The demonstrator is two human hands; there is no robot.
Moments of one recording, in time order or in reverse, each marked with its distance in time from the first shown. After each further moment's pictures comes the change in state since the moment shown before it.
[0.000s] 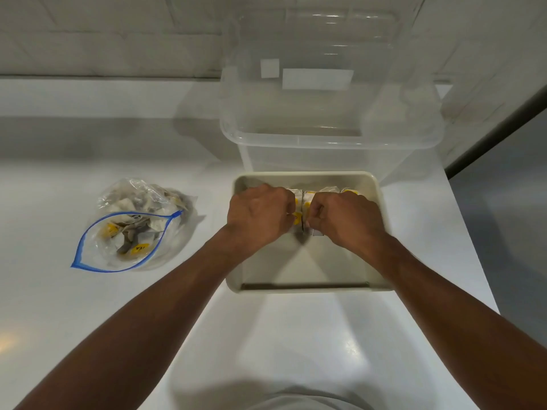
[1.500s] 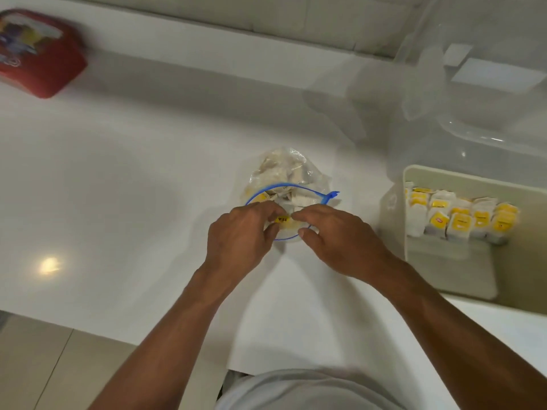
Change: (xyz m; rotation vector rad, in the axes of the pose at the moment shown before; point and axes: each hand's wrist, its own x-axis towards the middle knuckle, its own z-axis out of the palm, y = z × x) left_hand -0.156 -0.237 0.003 -0.264 0.118 -0.317; right_hand -0.023 -0.251 0.061 0.149 -0.241 -0.357
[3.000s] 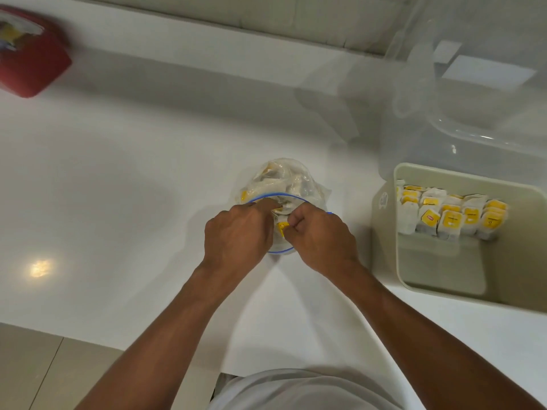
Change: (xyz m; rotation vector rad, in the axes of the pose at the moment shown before) left_hand 0.009 0.005 0.018 0.173 0.184 0.108; right_hand 0.012 -0.010 0.024 0.200 0.149 0.340
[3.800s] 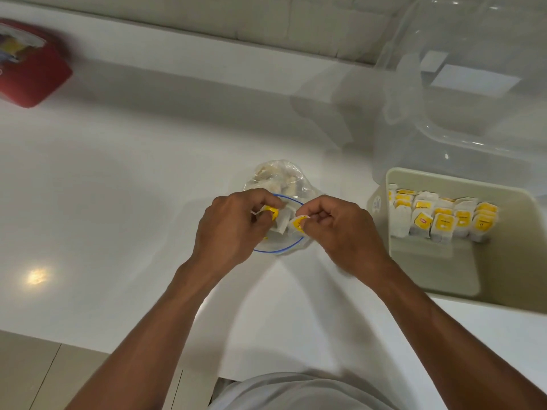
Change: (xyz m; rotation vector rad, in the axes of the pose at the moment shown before) left_hand 0.010 0.000 -0.042 -0.572 -0.150 -0.131; right_hand -0.011 0.011 -0.046 0.350 0.043 -0.116
